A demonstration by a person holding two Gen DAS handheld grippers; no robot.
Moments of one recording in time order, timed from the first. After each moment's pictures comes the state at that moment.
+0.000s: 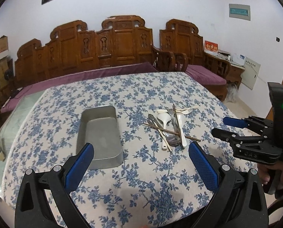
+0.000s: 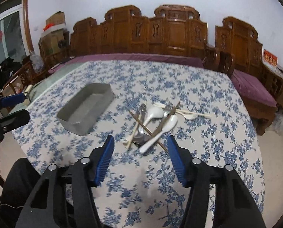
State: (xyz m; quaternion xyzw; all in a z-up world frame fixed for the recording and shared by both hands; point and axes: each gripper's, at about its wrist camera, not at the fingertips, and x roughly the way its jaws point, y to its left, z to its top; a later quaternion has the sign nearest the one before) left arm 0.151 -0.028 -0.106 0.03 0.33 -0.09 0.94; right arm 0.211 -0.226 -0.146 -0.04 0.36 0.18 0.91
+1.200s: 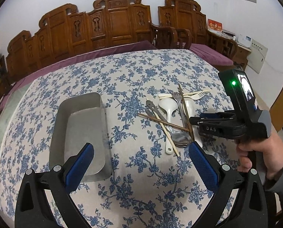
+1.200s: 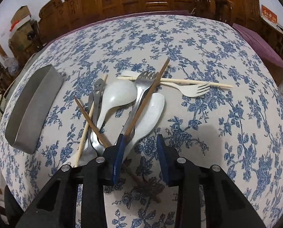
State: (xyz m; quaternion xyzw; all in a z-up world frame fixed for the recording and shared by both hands) left arm 0.236 -0.058 -0.165 0.05 0.40 -0.09 0.91; right arm 0.360 -0.229 -0.256 0.02 0.51 0.13 0.85
